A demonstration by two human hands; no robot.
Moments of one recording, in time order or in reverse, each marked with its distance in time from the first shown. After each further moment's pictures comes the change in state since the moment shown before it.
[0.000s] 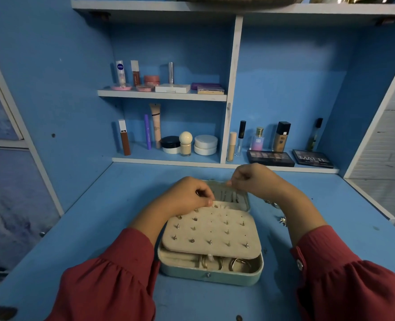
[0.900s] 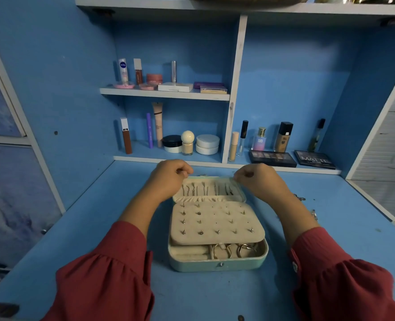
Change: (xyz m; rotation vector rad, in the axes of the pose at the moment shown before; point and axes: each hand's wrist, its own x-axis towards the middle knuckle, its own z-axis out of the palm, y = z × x) left_hand 0.009 -0.023 -0.029 -0.079 0.346 -0.114; right_hand 0.010 0.012 0.014 -0.065 0.215 0.124
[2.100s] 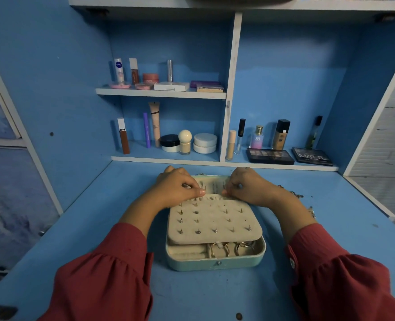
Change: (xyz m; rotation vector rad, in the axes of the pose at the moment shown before) left_hand -0.008 -0.002 0.012 0.284 -0.192 0.149; right_hand 0.004 0.005 0.011 -0.183 -0.275 -0.297
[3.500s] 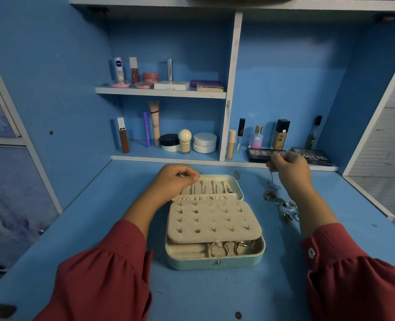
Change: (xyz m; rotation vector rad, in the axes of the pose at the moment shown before) left_hand 0.002 0.006 -0.001 -0.506 0.136 -0.102; right_hand -0.020 0.035 -0.032 0.714 0.713 0.441
